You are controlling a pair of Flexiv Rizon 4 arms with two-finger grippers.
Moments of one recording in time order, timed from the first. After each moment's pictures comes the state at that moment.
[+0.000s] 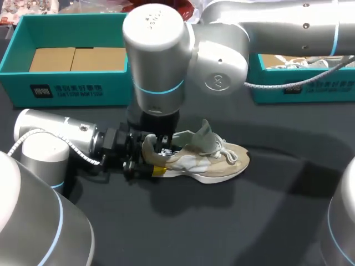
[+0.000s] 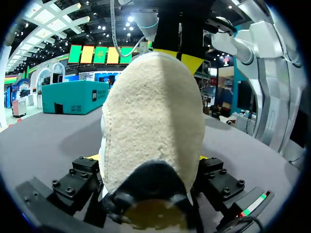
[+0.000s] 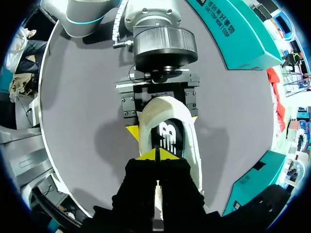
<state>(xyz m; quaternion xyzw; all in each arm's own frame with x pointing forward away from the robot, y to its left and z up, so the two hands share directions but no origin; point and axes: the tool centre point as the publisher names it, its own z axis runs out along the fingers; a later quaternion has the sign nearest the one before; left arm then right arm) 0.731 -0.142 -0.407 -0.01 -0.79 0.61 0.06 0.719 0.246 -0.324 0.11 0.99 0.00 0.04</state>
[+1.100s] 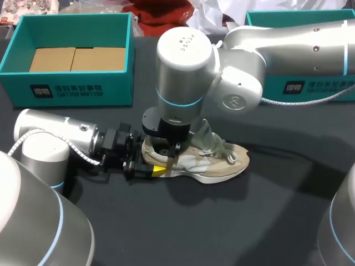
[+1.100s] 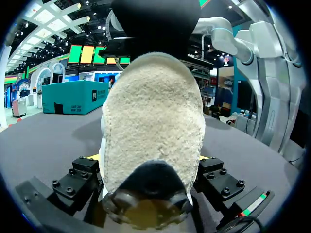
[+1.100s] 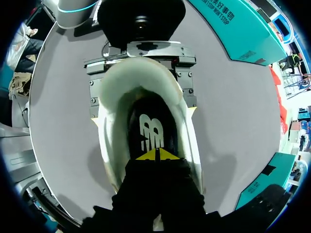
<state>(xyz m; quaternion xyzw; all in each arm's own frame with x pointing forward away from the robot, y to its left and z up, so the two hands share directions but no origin) 0.731 -0.142 -0.407 -0.01 -0.79 0.61 0.06 0.744 0.223 -0.380 0.11 0.99 0.04 0.05</state>
